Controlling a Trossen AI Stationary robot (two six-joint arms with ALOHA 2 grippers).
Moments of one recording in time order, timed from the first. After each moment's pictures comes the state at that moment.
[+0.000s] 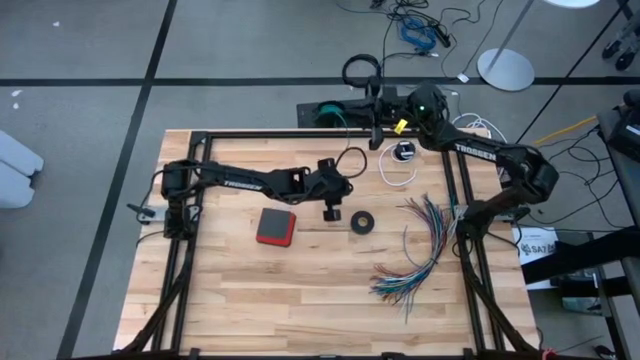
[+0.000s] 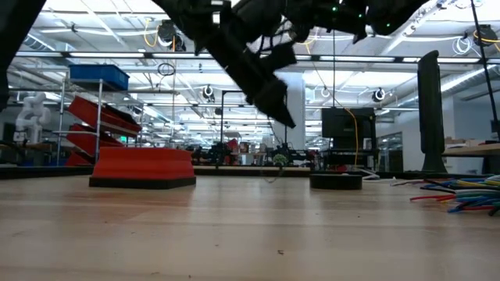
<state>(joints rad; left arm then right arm) 0.12 1.91 1.35 -0.14 -0.21 0.27 -0.65 1.46 1.09 0.67 -0.66 0.14</state>
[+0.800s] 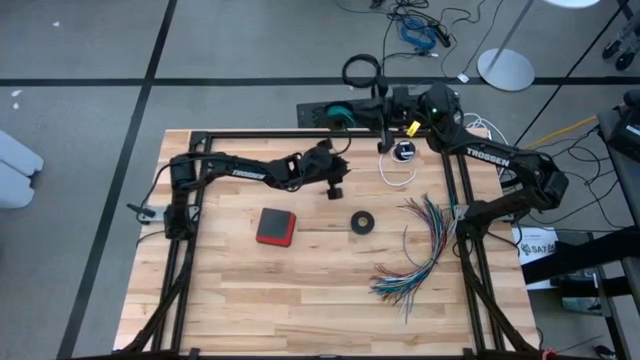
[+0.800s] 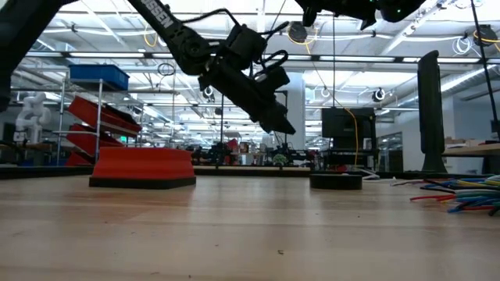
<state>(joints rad) 0.28 1.97 1.23 0.24 -0.15 0.42 -0.62 1.35 1.09 0.61 -0.65 0.16</state>
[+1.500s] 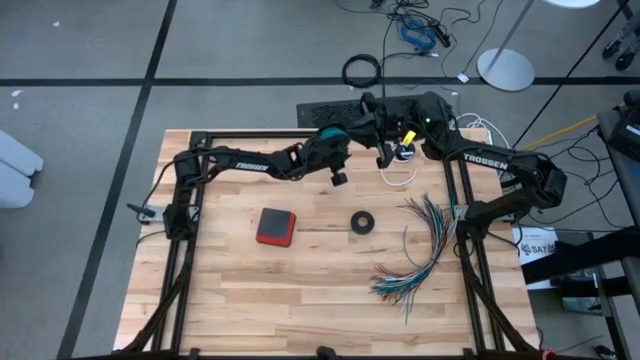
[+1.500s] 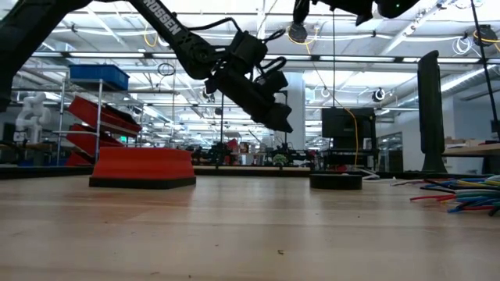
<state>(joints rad) 0.35 2.02 1.31 0.28 -0.19 0.34 -0.51 1.36 1.09 0.60 -0.69 0.26</state>
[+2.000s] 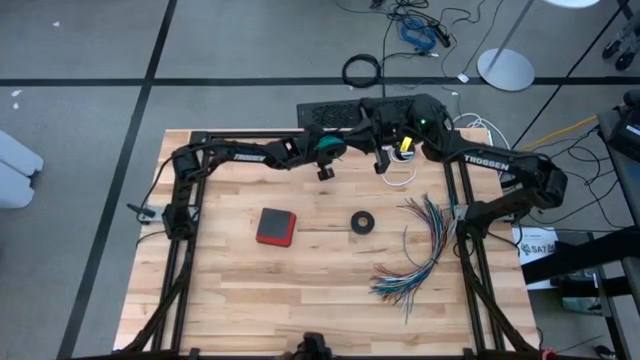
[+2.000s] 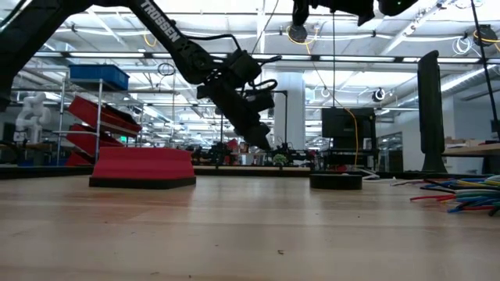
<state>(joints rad) 0.44 2.02 1.31 0.08 -0.16 0.41 -0.49 1.36 1.09 0.50 -0.69 0.17</state>
